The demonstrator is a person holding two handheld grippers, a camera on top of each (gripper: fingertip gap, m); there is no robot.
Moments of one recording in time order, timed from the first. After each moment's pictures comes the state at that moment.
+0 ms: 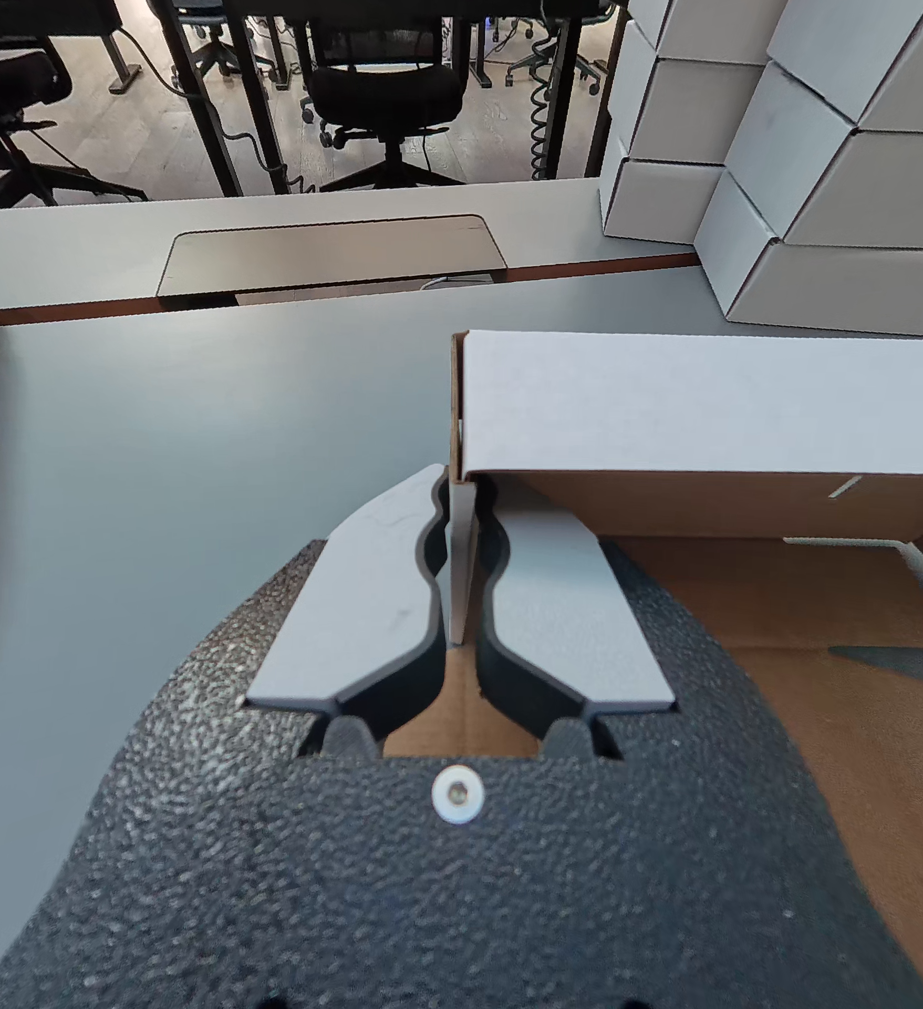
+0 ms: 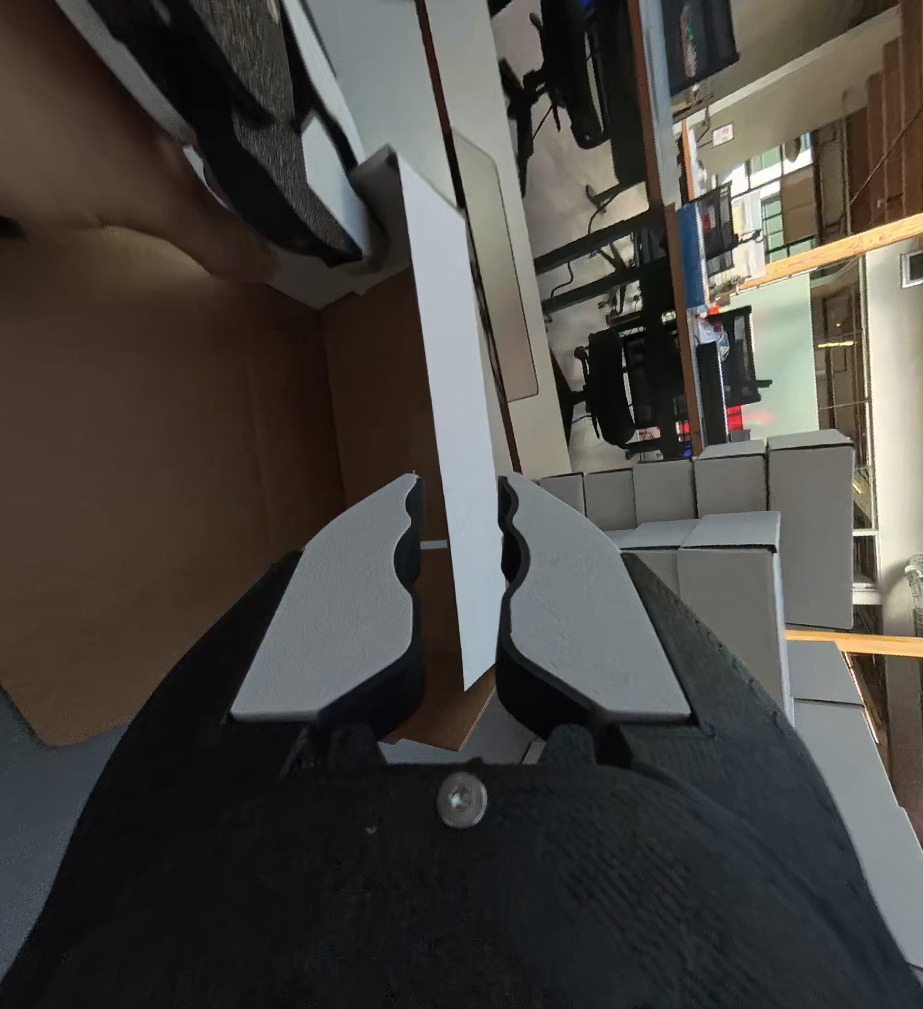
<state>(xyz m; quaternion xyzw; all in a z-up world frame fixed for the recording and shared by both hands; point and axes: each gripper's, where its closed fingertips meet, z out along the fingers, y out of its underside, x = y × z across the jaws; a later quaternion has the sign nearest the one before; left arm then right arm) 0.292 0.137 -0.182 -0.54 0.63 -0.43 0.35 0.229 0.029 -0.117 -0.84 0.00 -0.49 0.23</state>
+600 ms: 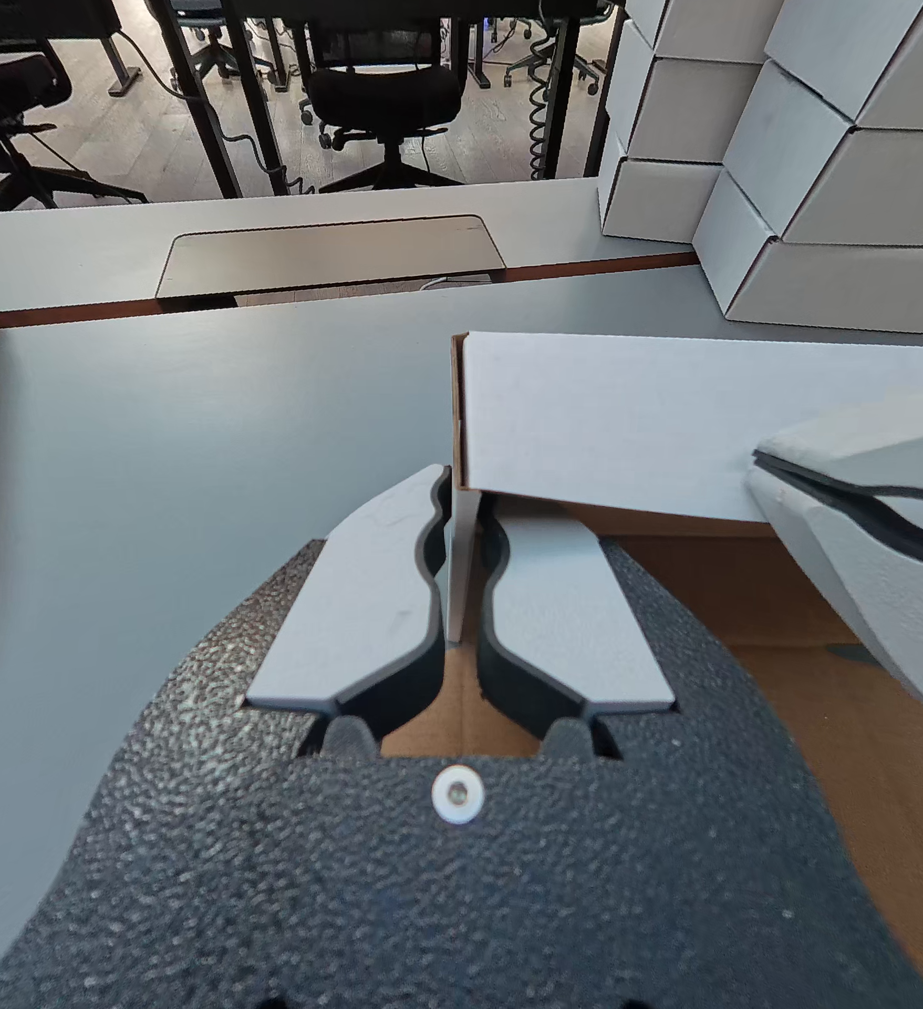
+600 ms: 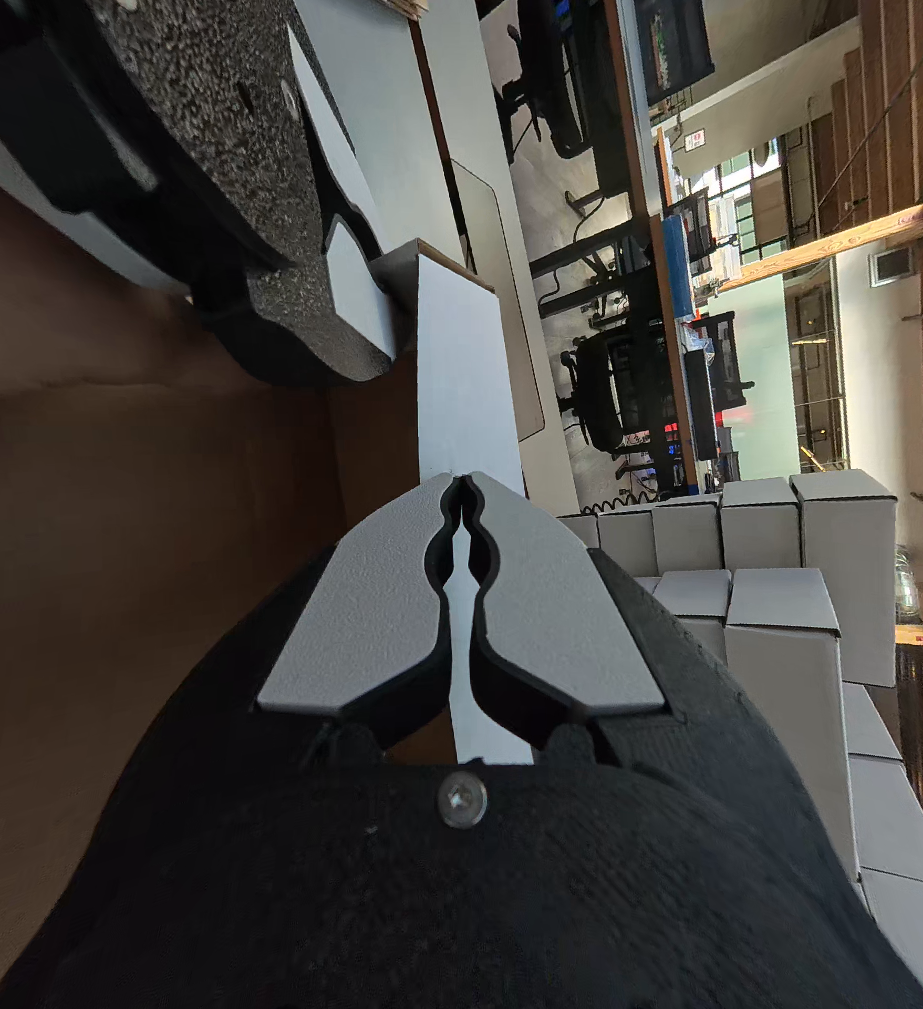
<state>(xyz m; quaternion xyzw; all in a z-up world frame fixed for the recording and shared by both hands) 0.292 0.136 -0.182 -0.54 0.64 -0.43 0.35 0.258 0.074 -0.143 -0.83 0.01 -0.51 0.23</state>
